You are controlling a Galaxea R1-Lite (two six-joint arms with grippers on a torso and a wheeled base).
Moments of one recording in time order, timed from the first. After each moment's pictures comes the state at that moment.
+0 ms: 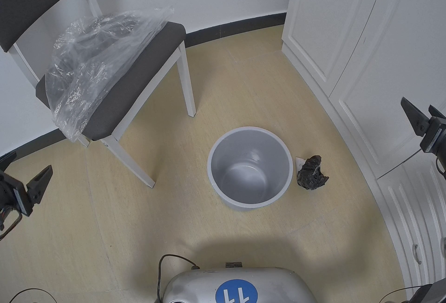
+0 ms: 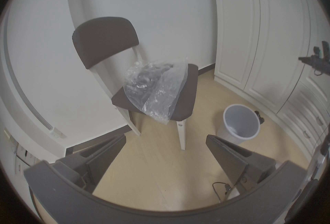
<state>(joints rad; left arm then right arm) -0.05 0.86 -0.45 -0.24 0.05 0.18 0.38 1.09 -0.46 -0.82 -0.38 0.04</state>
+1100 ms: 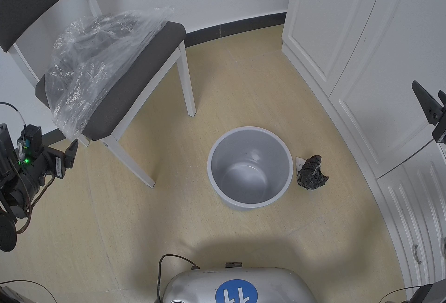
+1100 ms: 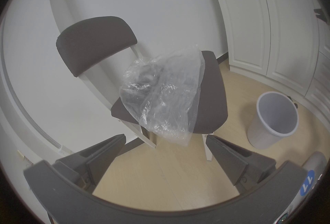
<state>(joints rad) -0.01 1.41 -0.37 -0.96 0.15 0.35 0.44 1.03 -0.48 -0.87 -0.41 -0.03</state>
